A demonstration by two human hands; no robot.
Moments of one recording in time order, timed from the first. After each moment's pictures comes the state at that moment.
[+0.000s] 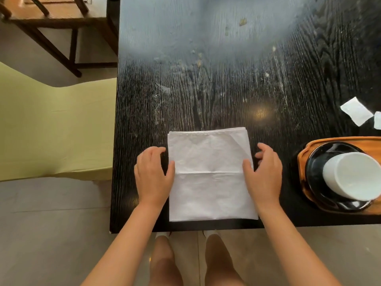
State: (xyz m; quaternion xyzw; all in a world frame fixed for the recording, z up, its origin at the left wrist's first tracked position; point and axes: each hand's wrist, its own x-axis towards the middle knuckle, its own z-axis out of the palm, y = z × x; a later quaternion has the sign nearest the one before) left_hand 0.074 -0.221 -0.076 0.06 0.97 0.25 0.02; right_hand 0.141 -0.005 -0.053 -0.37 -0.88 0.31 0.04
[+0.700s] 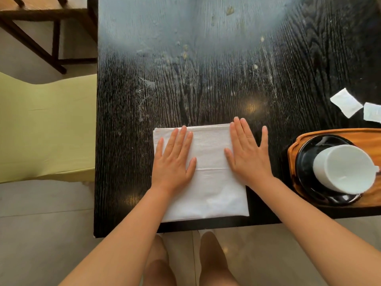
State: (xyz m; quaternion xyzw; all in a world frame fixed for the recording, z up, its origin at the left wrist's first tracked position) left_hand 0.066 -0.168 -0.116 0.30 0.95 0.09 0.08; right_hand 0.121 0.038 -0.099 -0.08 -0.99 0.00 -0.07
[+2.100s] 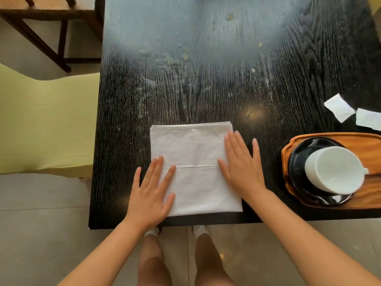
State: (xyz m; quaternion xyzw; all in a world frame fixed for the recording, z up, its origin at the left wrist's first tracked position) left_hand 0.131 -0.235 -0.108 0.29 0.94 0.06 0.14; right_hand 0.145 0.026 -0.088 -0.05 -0.99 0.03 -0.10
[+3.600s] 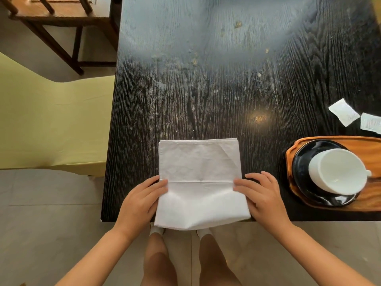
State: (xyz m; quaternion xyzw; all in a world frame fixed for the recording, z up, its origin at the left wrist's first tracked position) left_hand 0.139 -0.279 -0.094 0.33 0.90 0.27 0.07; right_hand 0.224 0.042 -0.078 0.05 -0.97 0.22 0.03
